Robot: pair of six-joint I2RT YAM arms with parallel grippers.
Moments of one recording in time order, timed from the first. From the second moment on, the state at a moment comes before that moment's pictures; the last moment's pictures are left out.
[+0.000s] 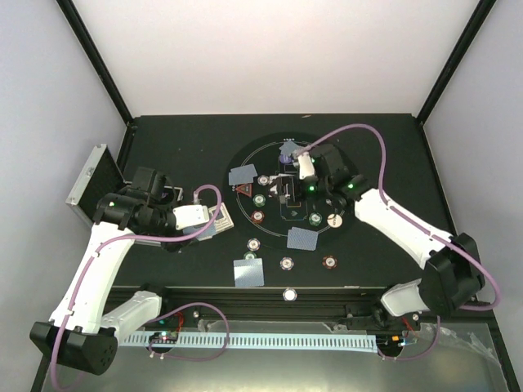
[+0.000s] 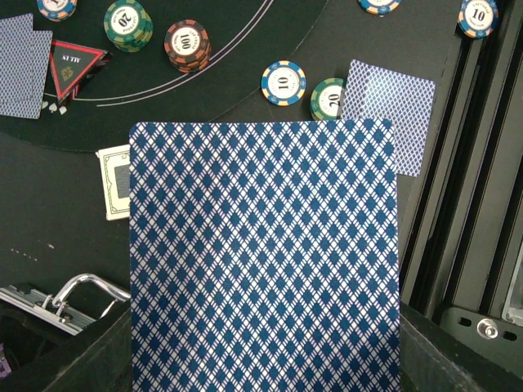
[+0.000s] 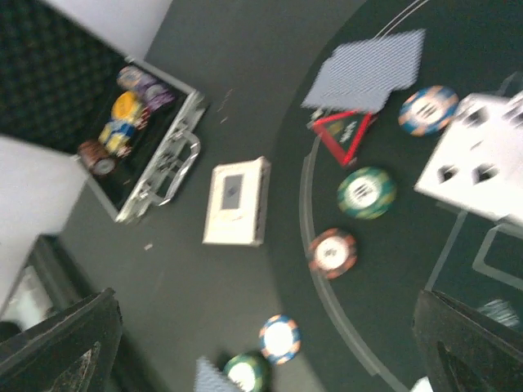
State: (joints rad) left arm -0.20 0.98 1.10 -1.32 0.41 1.01; right arm 0.58 1.43 1.13 -0.39 -0.35 0.41
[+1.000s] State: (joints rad) left arm -0.20 0.95 1.08 -1.32 0.47 1.01; right arm 0.99 1.55 1.04 0.05 -0.57 0.99
